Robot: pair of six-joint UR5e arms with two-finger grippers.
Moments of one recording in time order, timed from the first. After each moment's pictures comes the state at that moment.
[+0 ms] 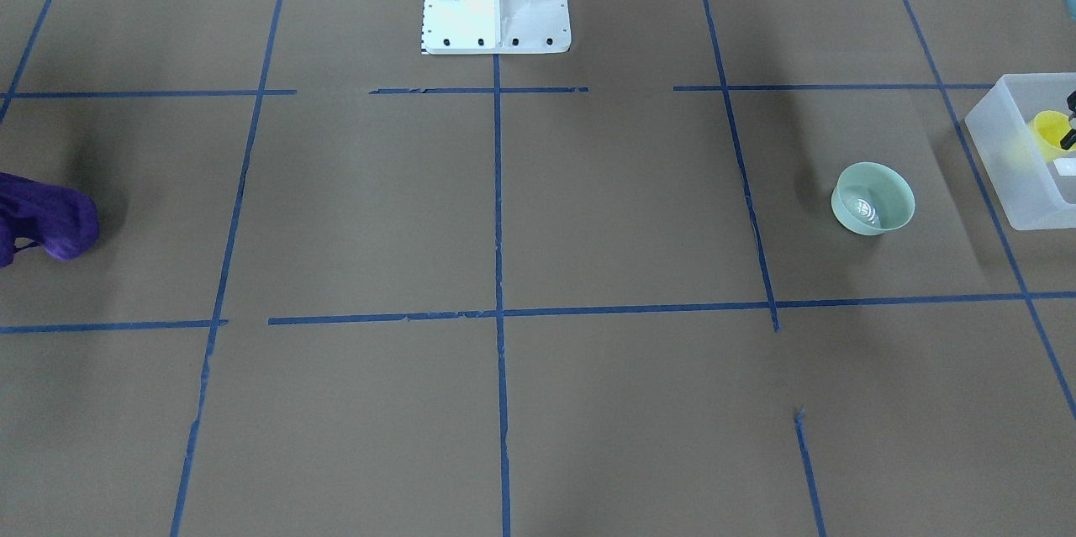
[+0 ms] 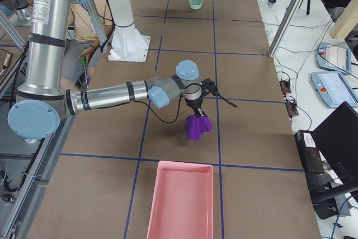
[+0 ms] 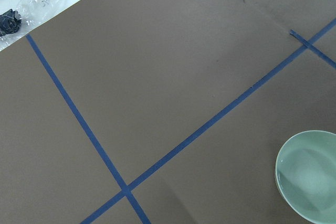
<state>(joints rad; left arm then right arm) -1.47 -1.42 -1.65 -2.39 -2.37 0.04 1.28 -1.71 1.95 -1.32 2.20 -0.01</state>
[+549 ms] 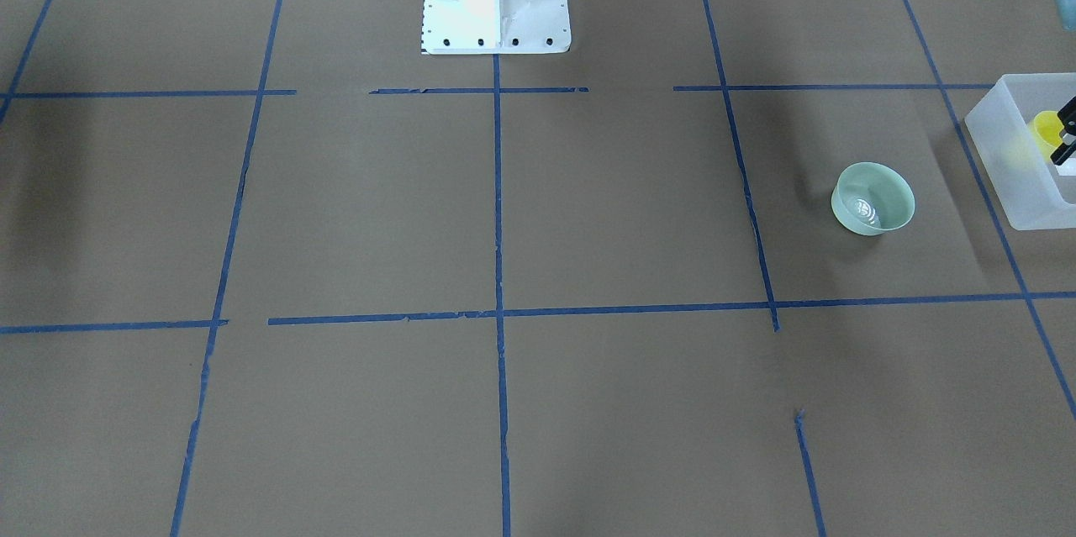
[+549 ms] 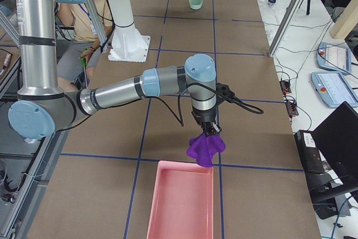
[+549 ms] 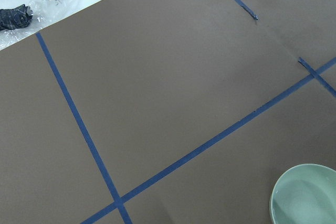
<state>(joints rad) -1.42 -1.48 -1.65 -2.39 -2.33 -0.17 1.71 -1.59 1.88 -1.75 2.23 -0.76</state>
